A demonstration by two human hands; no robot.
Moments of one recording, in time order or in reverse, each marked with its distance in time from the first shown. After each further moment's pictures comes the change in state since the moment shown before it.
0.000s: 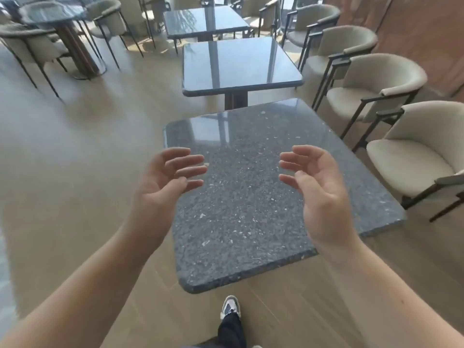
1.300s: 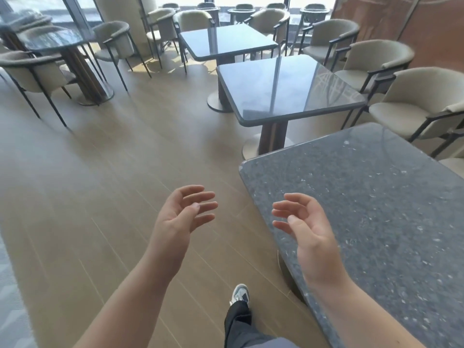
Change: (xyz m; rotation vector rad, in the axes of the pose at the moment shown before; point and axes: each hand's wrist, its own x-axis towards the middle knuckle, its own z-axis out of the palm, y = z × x) left_hand 0.272 -0.030 -0.450 -0.029 0.017 -0.236; right_hand 0.144 0.168 0.479 0.018 0.137 0.219
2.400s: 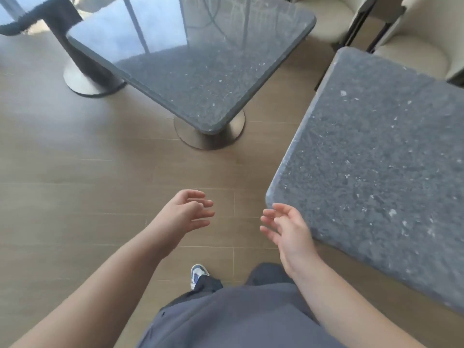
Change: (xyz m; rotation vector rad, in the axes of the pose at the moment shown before) left_hand 0.635 -0.067 -0.092 0.447 -0.688 -0.747; right_hand 0.428 0.179 0.257 0.278 0.960 0.535
